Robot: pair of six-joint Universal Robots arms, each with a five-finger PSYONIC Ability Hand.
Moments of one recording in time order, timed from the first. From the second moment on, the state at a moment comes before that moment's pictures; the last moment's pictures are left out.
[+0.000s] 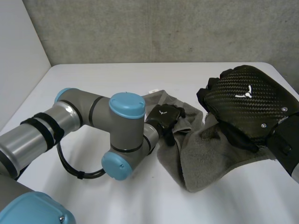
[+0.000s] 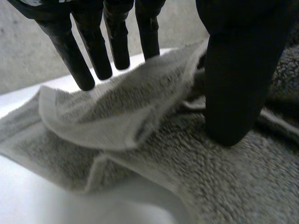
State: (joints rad) left arm 3.95 -2.59 -0.77 3.06 -1.49 3.12; right arm 2.02 -1.88 1.68 0.32 1.27 2.58; left_hand 0.41 0.41 0.41 0.41 0.23; right_hand 0.97 1.17 1.19 1.19 0.98
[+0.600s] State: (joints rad) left arm 4.16 -2.03 -0.99 3.01 -1.69 3.19; right arm 1.89 -1.68 1.60 0.21 1.26 2.57; left_hand 1.17 1.21 1.21 1.22 1.02; right_hand 0.97 1.17 1.19 1.20 0.98
